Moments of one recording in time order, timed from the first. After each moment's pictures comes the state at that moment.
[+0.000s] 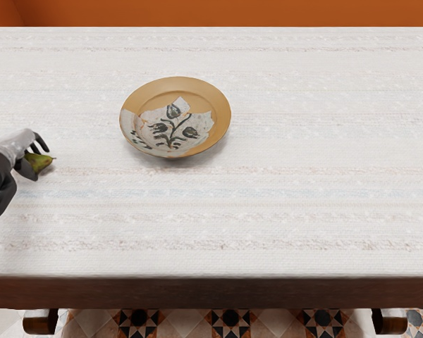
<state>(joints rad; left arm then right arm) -0.90 0.77 -0.14 -1.31 1.25 0.25 0.61 0.02 0.00 0.29 0.23 0.01 -0.09 -0.30</state>
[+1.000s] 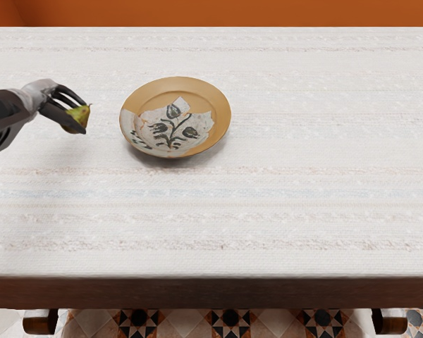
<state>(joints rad) -1.10 0.72 -0.31 -1.31 0.67 0.20 0.61 0.02 0.00 0.29 0.23 0.01 -0.09 -0.30</state>
